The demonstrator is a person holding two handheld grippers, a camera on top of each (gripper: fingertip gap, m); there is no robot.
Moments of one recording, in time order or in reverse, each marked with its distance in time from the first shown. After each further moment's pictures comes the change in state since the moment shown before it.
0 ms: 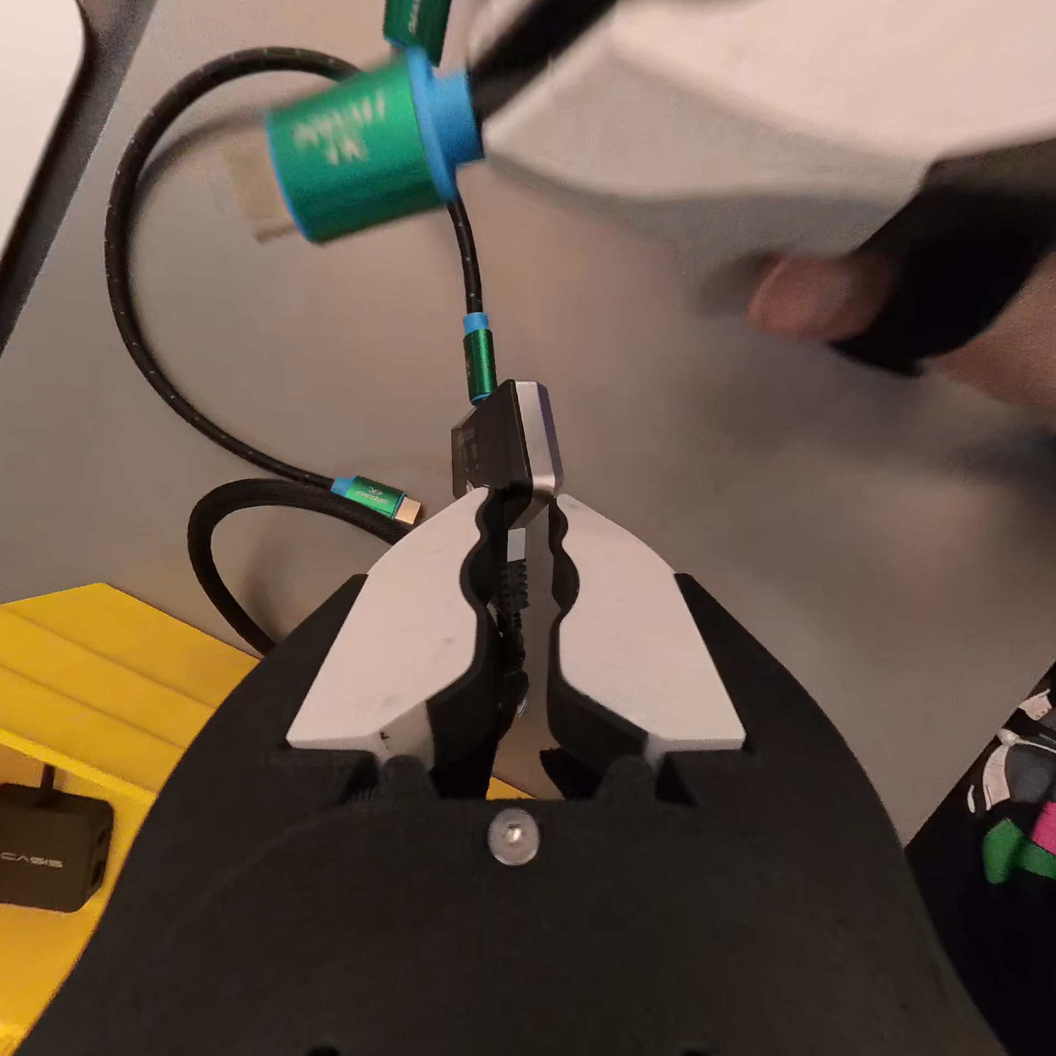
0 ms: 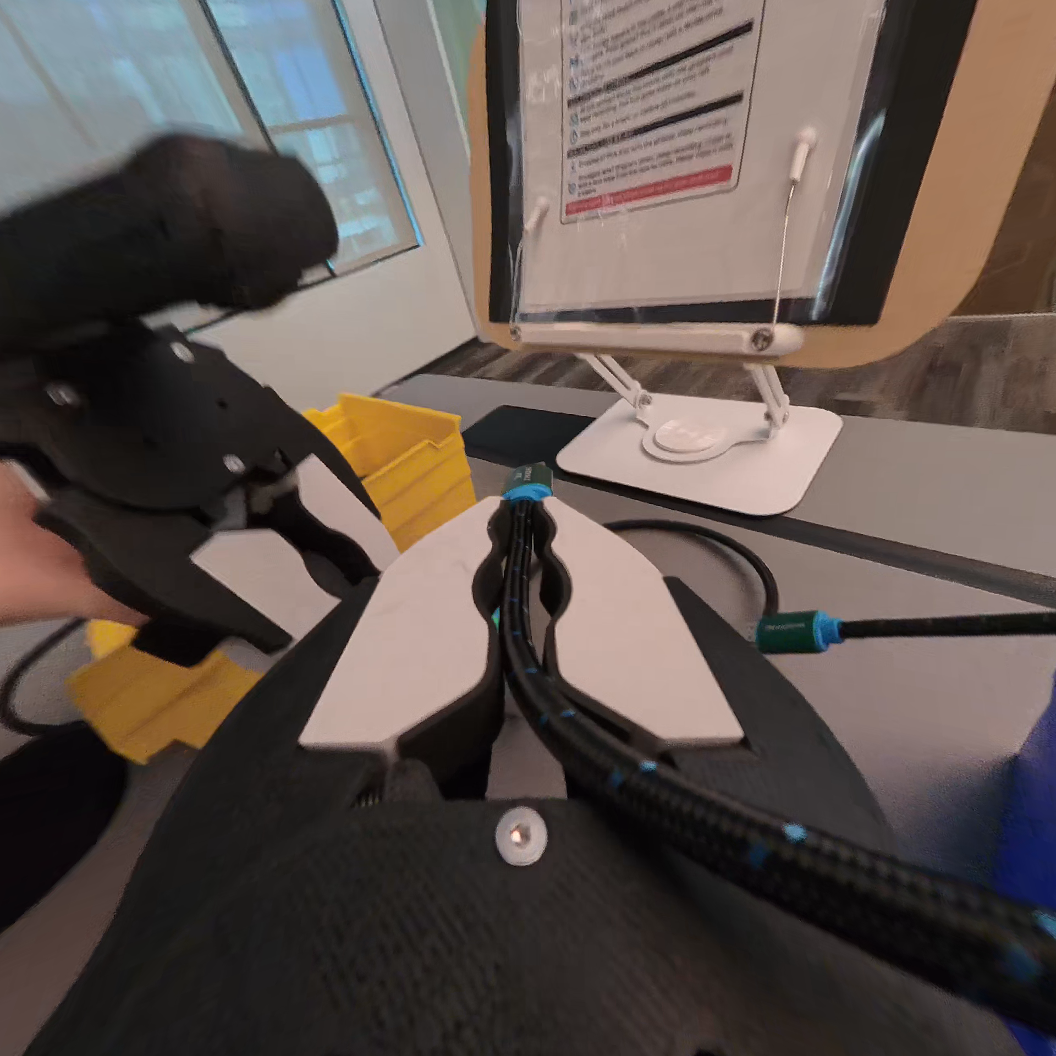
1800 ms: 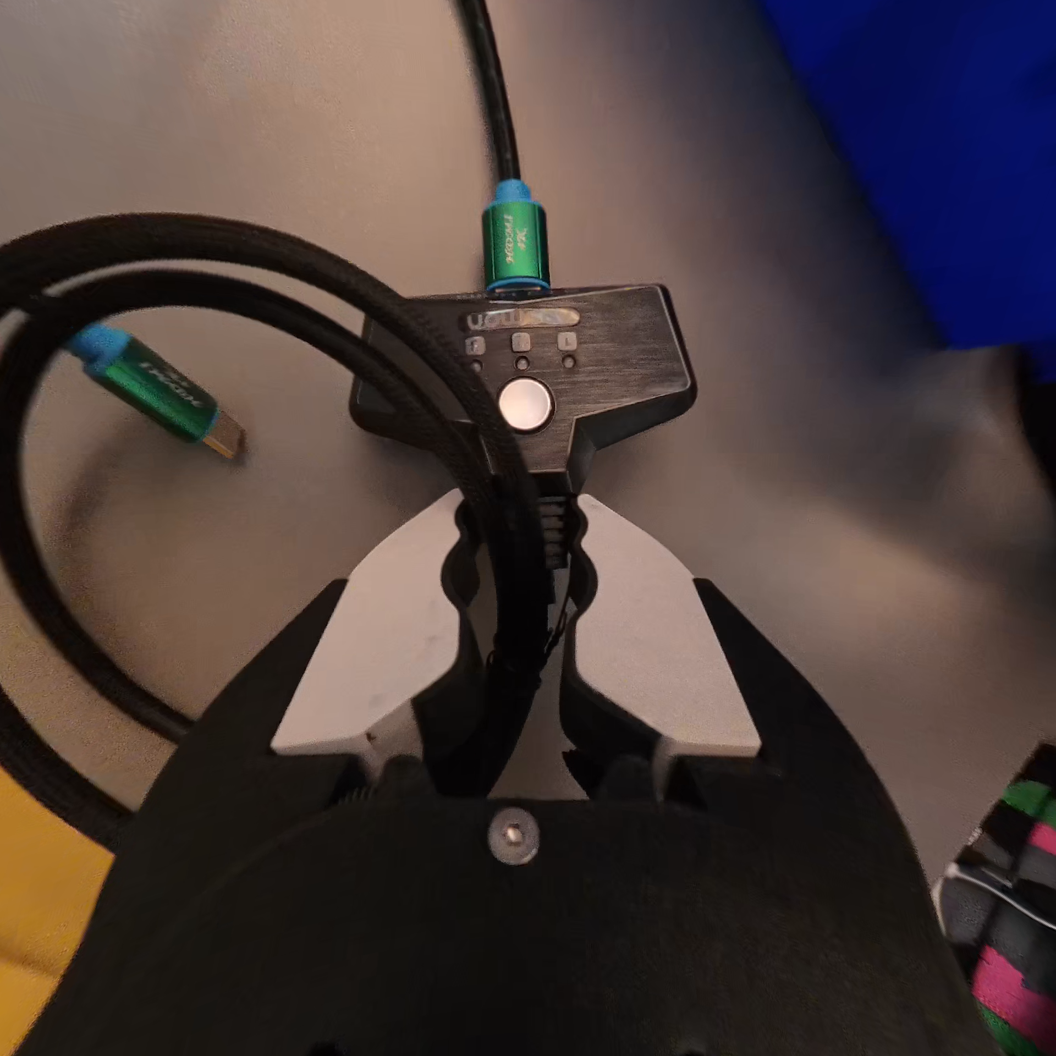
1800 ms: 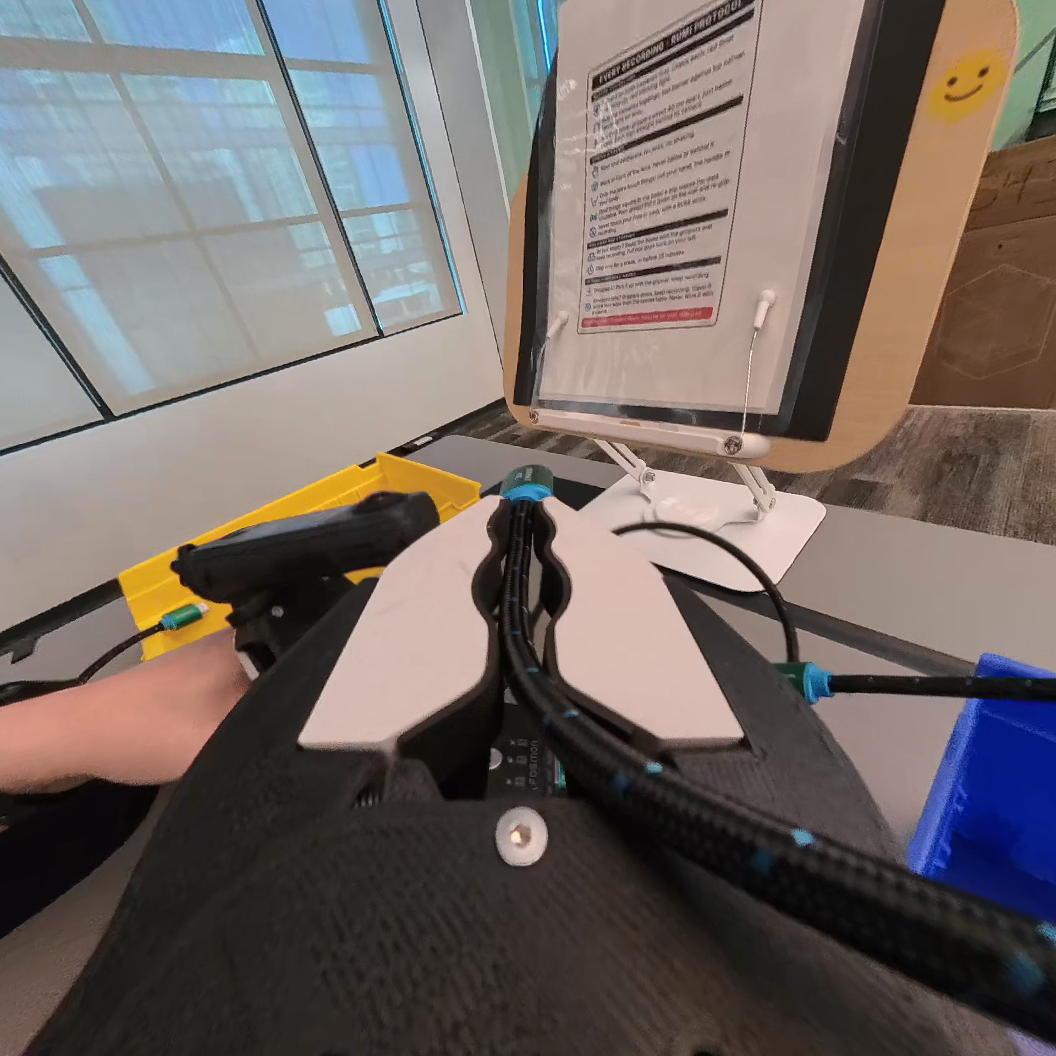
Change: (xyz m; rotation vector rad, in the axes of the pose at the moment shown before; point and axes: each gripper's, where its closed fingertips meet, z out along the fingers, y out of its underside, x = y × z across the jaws) left arm 0.010 0.025 0.063 0.066 0.071 -0.232; right arm 0.002 -0.046 -0.026 0.118 -0.080 -0.036
